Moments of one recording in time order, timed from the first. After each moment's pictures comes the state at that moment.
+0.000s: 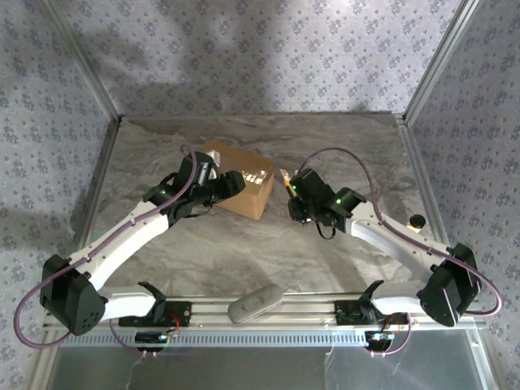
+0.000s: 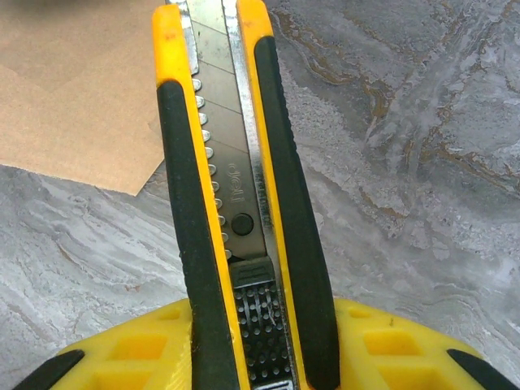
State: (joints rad) left arm -0.63 1.24 1.02 -0.44 0.11 -0.88; right arm 0.75 1.29 1.04 -0.74 0.22 0.44
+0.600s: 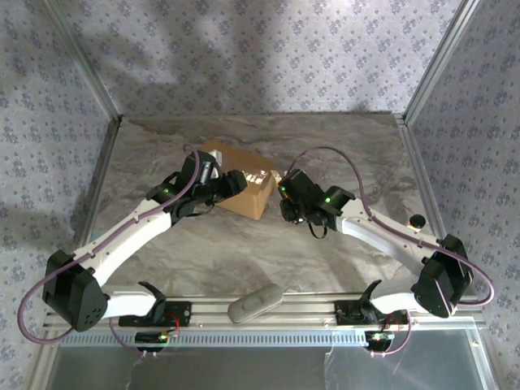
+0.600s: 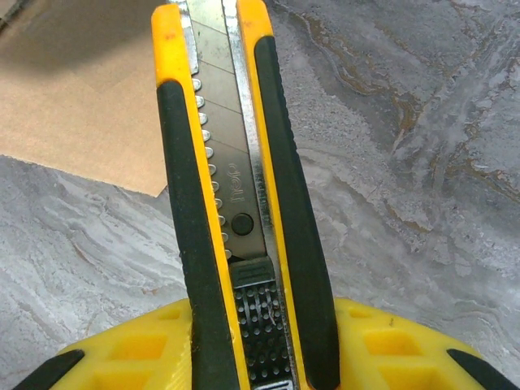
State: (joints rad) left arm -0.63 1.27 1.02 -0.41 0.12 -0.88; right arm 0.81 1.36 1.09 -0.74 0.25 0.44
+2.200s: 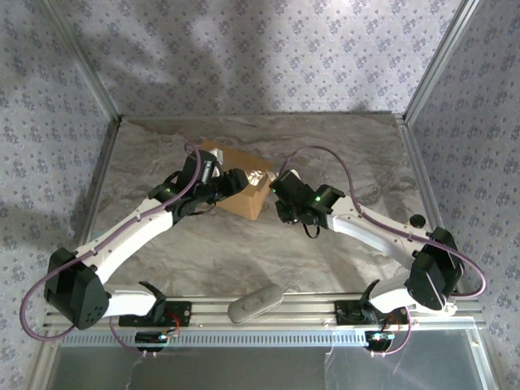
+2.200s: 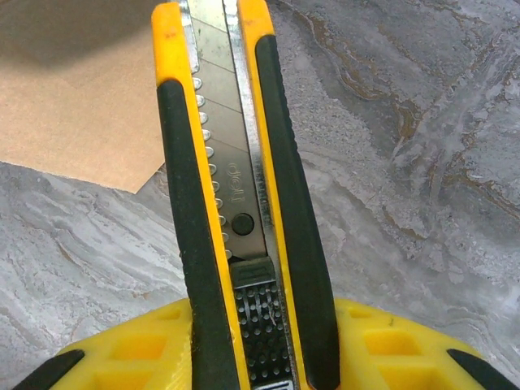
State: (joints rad) left arm -0.63 1.28 1.02 -0.38 0.12 -0.89; right arm 0.85 1.42 1.14 -0.77 0.30 0.42
